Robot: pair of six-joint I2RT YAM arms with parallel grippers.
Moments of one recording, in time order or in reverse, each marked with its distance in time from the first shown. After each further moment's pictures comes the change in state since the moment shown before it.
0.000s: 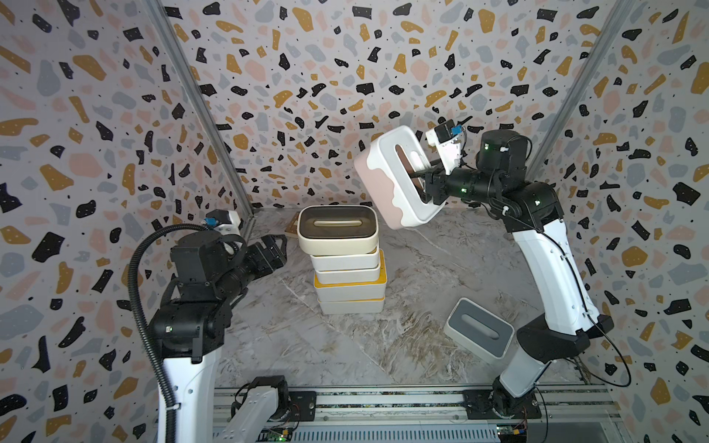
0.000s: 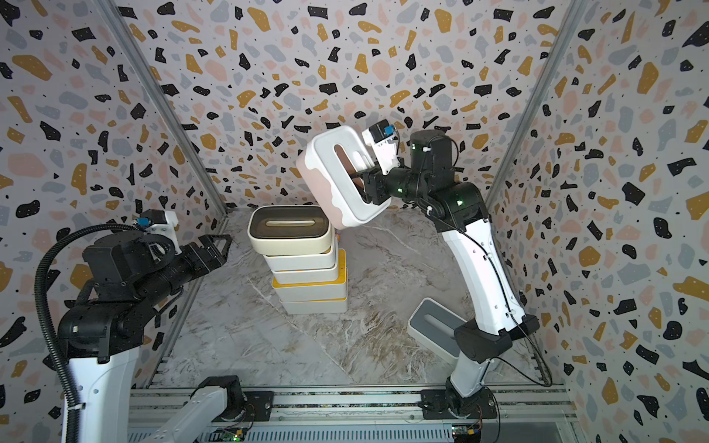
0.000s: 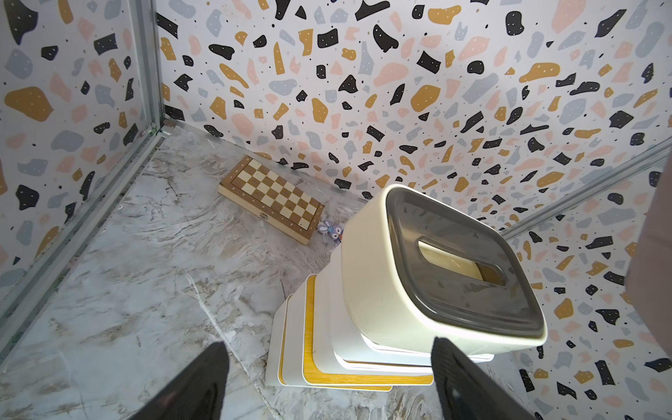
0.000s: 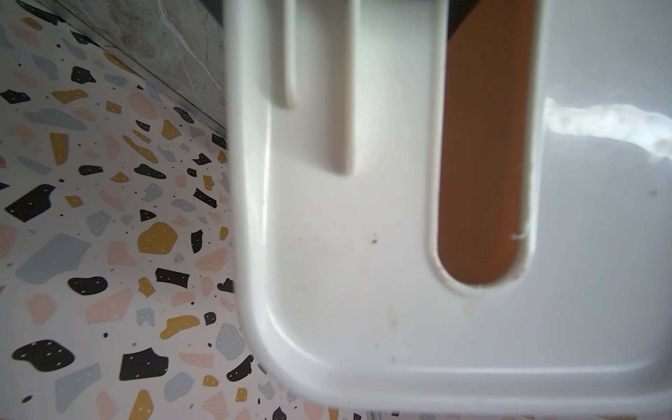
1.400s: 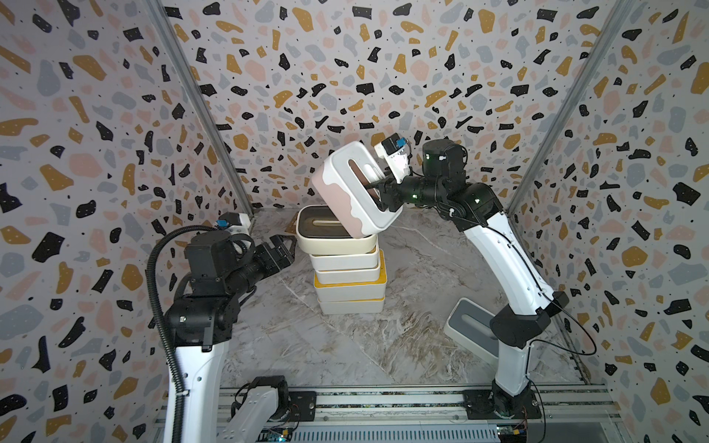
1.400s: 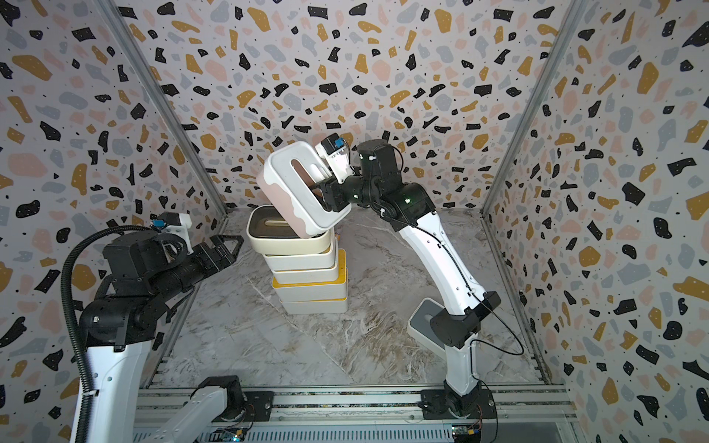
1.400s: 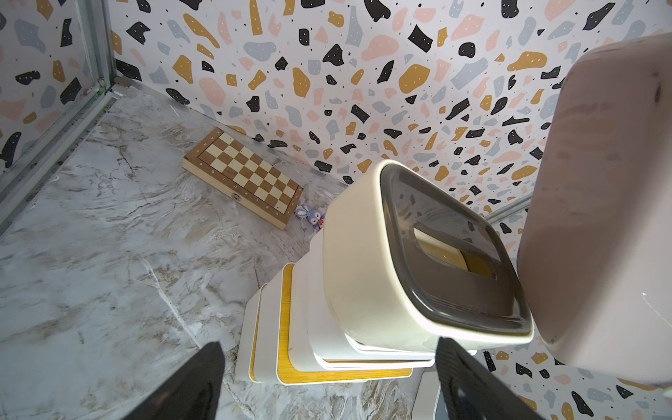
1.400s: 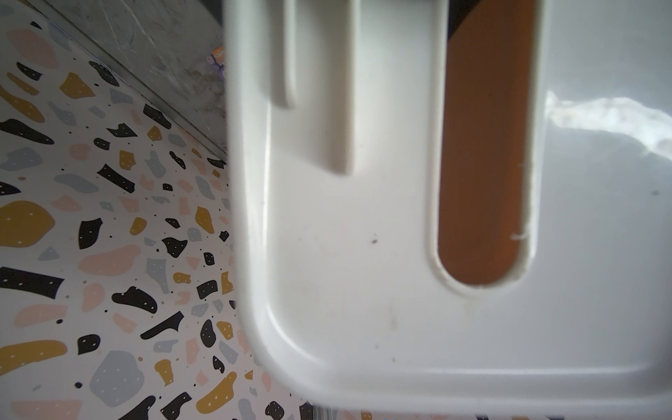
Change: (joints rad) left arm 0.000 -0.001 -0.107 0.085 0.084 -0.068; right arm 0.152 0.183 0.083 0.089 0.039 0.018
